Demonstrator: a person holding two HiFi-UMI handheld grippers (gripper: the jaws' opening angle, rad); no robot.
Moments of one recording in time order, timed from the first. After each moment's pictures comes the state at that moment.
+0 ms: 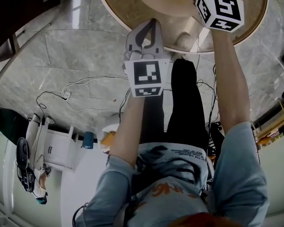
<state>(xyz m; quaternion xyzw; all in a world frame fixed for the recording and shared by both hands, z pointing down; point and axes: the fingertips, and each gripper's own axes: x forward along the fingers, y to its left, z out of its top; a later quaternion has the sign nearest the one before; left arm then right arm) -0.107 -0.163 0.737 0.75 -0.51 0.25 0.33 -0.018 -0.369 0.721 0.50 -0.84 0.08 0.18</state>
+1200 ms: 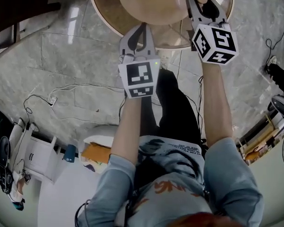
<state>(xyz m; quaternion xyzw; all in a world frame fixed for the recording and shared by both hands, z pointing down) -0.058 -0.144 0.635 0.73 -0.59 0.19 0.29 0.058 -0.267 0.613 0.49 -0.84 0.16 0.19</state>
